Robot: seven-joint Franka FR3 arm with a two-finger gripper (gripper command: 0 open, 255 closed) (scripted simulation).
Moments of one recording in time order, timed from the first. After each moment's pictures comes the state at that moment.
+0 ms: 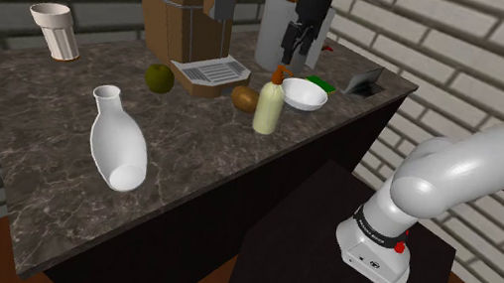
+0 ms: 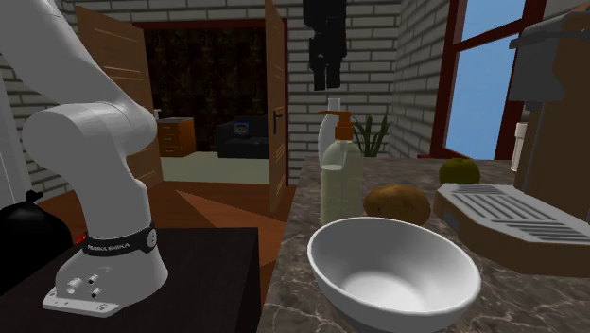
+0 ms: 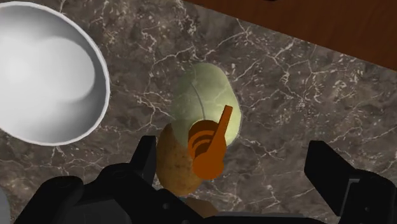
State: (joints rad) arm -0.03 -0.48 0.04 -2.21 0.00 1.77 -0.12
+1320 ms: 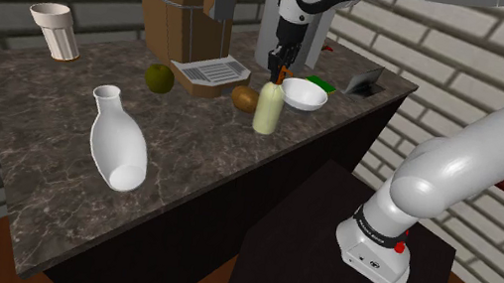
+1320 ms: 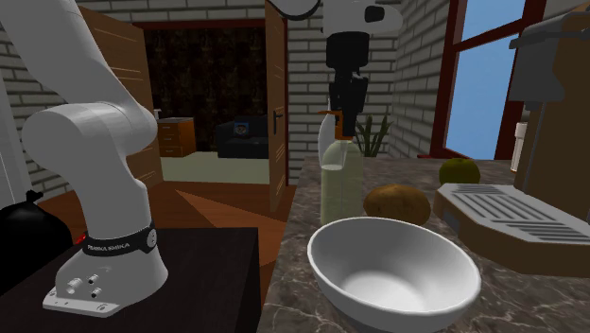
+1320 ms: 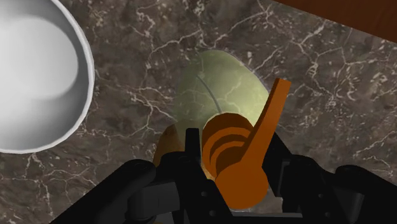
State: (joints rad) arm -0.03 -0.33 0.04 -2.25 -0.01 1.93 -0.13
